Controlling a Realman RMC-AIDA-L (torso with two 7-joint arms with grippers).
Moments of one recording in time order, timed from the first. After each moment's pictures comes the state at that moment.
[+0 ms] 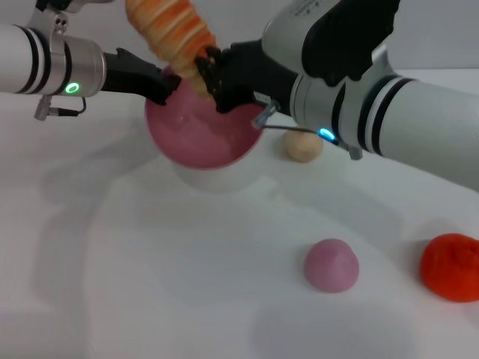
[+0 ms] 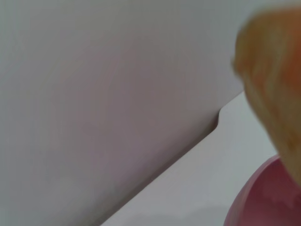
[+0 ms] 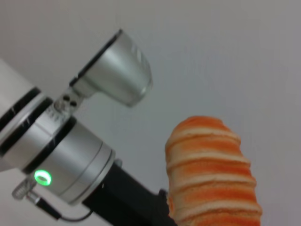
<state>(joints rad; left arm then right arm) -0.73 -2.06 1.13 0.92 2.30 0.96 -2.08 0.43 2.08 -2.00 -1.46 0.62 0.40 -0.36</state>
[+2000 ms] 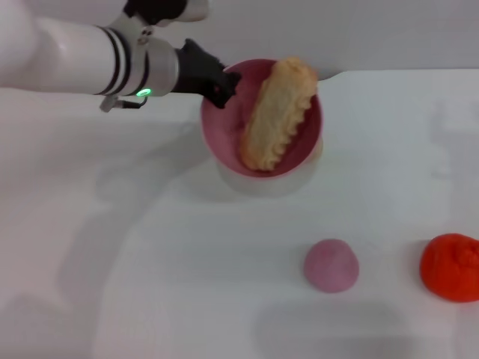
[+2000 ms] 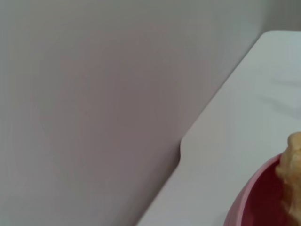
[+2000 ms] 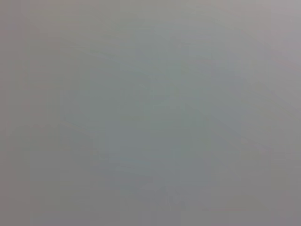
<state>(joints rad) -0.75 -2.07 1.48 0.96 2.24 0.75 -2.08 0.13 2.08 -2.11 -1.06 0.85 -1.20 -0.47</state>
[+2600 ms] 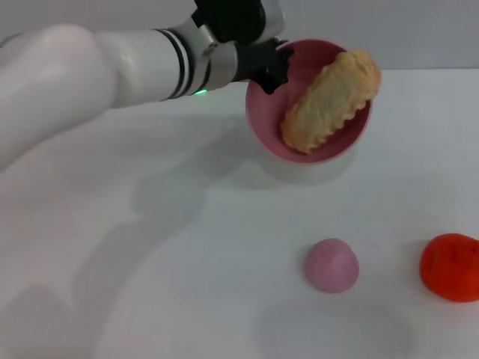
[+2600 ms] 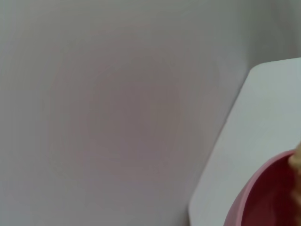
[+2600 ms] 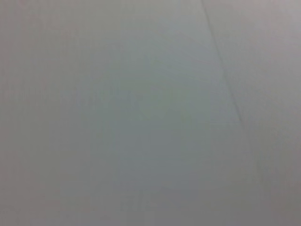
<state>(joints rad) -0.75 -2.07 1.78 0.99 2.21 0.42 -2.07 0.02 2.08 -2.00 -1.00 0.91 -1.30 -0.41</state>
